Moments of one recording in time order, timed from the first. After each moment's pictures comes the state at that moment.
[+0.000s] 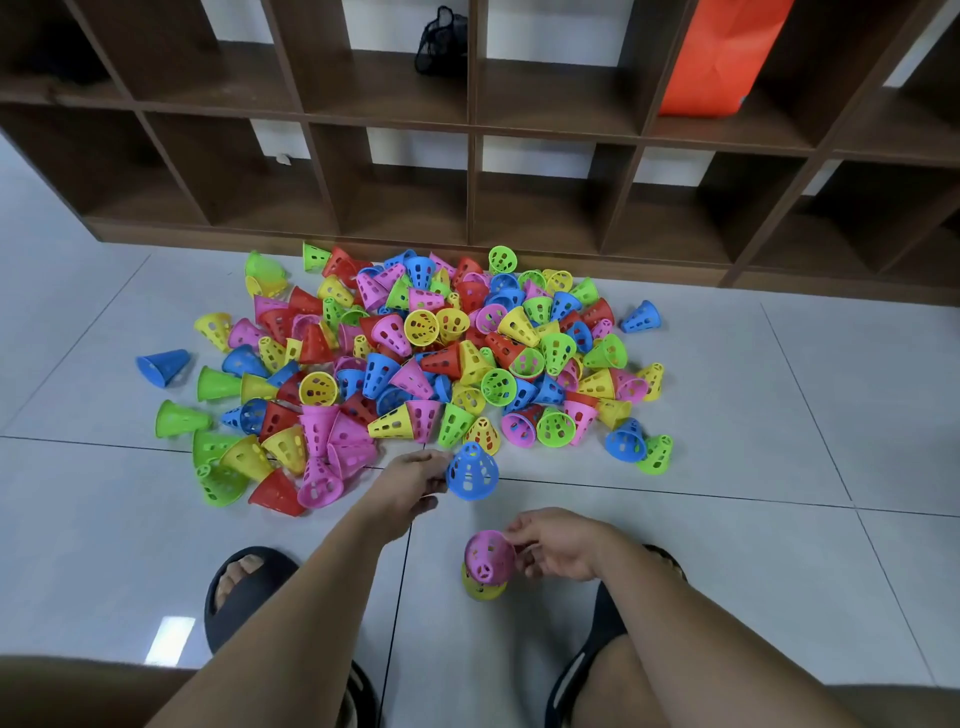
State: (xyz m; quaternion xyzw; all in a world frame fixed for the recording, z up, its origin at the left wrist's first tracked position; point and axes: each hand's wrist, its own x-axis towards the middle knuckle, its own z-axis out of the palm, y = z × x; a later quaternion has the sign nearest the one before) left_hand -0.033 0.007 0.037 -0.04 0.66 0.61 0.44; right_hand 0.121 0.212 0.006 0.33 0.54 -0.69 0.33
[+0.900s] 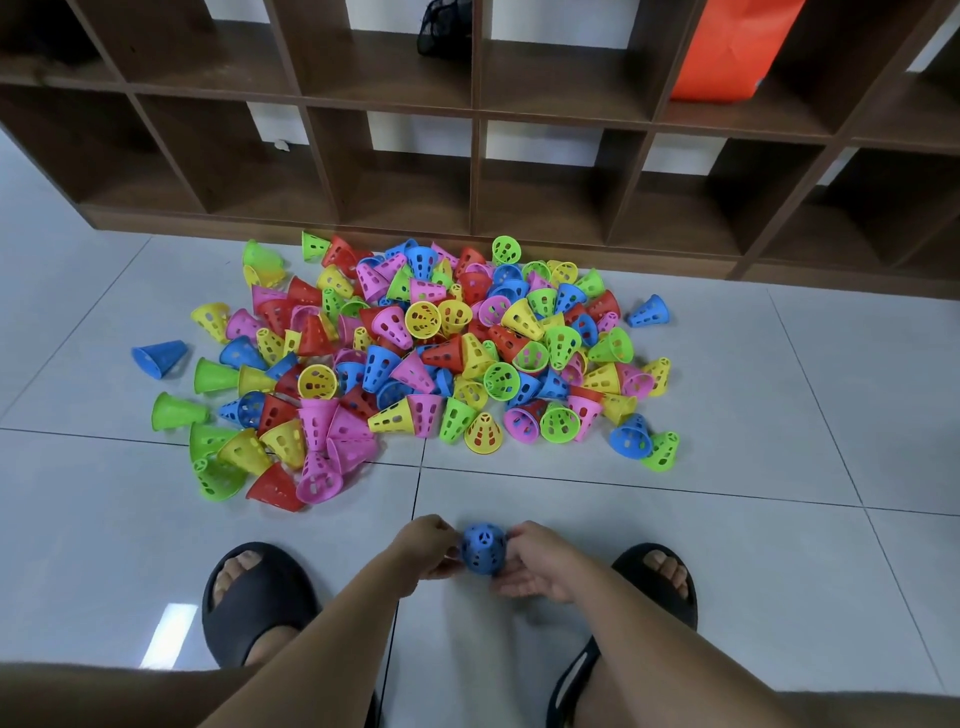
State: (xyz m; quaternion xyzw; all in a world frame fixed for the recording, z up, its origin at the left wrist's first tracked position) left_hand 0.016 -0.002 -0.045 -0.10 0.73 0.45 0.50; right_hand 0.124 0.175 -0.021 0.43 0.56 -0.65 0.29
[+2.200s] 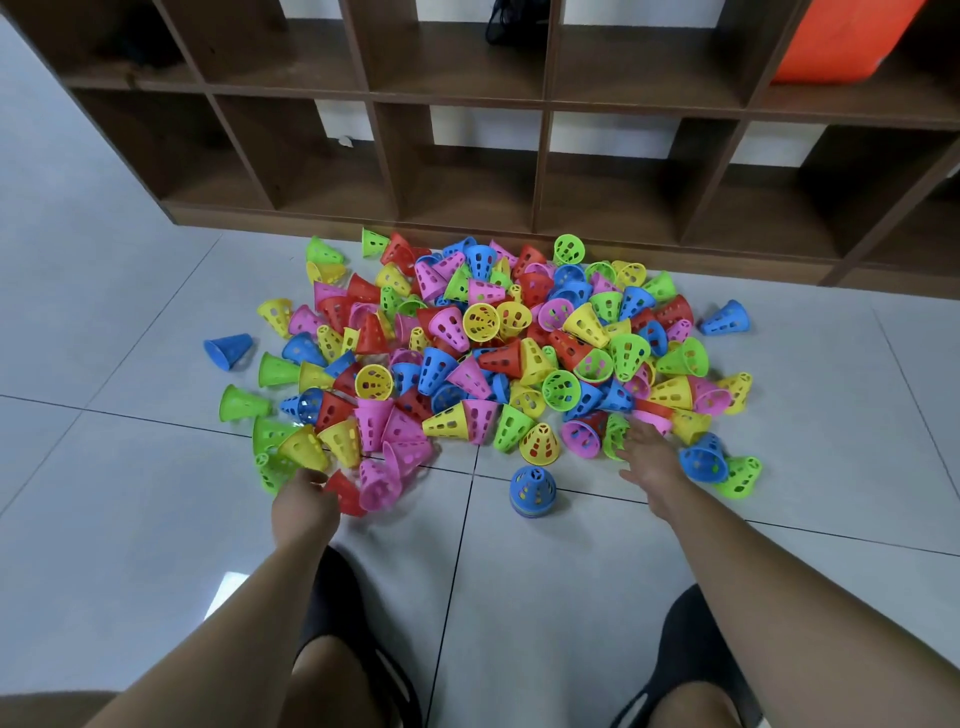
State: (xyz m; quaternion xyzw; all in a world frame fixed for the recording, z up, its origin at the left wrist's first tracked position) left_hand -0.108 -0.167 -0.034 -0.15 0.94 0.28 0.10; right_hand 0.027 0.294 -0.022 0.45 0.63 -0.64 -0.01
